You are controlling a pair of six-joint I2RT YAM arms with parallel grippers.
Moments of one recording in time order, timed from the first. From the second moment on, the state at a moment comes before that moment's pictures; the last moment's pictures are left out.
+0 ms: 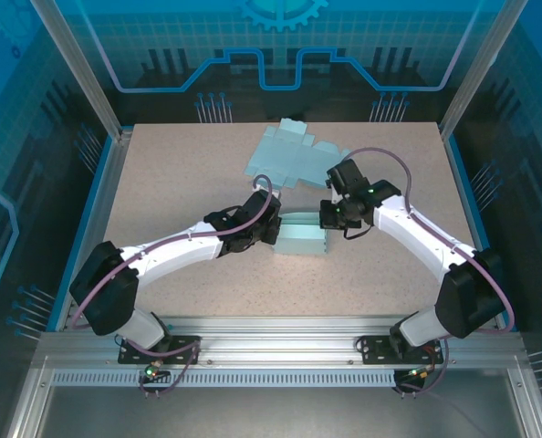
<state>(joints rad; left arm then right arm) -0.78 1.54 1.06 -0.39 -0.25 -0.43 0.48 1.47 1.19 -0.83 -0.10 0.49</state>
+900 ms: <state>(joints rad) -0.79 1.56 1.07 -0.39 -0.30 -0.42 0.38 1.47 1.12 -0.73 -0.30 0.54</state>
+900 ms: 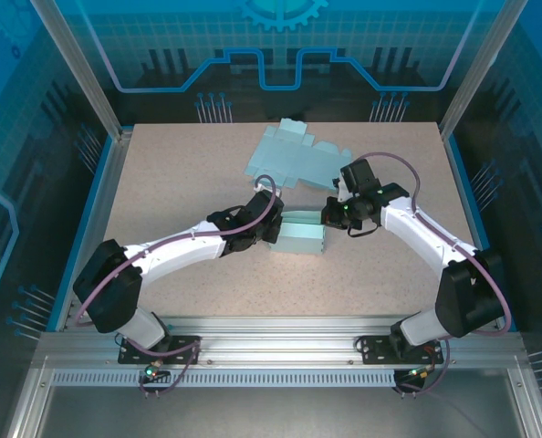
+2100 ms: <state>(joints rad) -0.79 1.57 1.05 -0.33 -0.30 -0.50 0.49 1.42 1.02 -0.64 -0.02 0.44</state>
